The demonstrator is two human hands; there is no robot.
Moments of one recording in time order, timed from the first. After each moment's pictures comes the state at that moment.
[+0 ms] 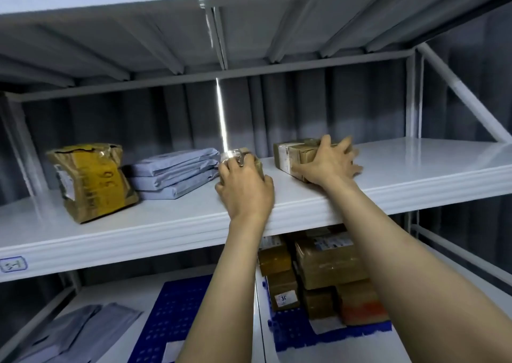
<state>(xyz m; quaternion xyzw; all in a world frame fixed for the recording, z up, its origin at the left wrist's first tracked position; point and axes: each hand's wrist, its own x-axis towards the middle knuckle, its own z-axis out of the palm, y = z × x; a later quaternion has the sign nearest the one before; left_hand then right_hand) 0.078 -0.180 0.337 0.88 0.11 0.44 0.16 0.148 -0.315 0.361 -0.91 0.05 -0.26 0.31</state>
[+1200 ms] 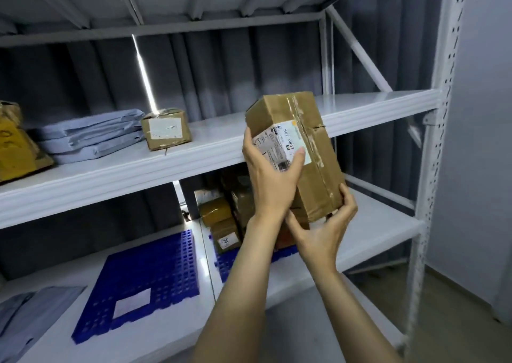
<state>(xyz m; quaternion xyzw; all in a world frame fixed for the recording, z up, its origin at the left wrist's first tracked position) 0.002 -0.327 0.241 0.70 -0.19 0.36 0.58 -0.015 -0.388 0.140 -0.59 -0.03 -0.51 0.62</state>
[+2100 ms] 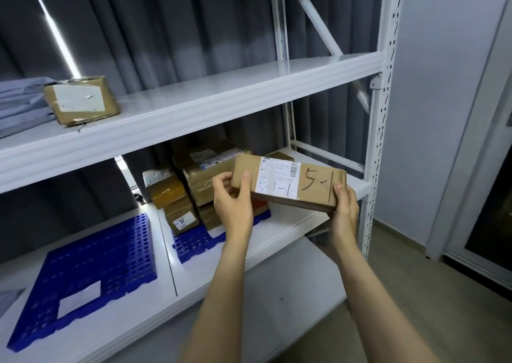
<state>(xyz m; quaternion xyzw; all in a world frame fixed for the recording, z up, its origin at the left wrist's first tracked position) 0.017 -0.350 0.133 0.72 -0.02 0.26 0.64 -0.021 -0.510 0.082 -0.51 0.15 -0.34 0.78</state>
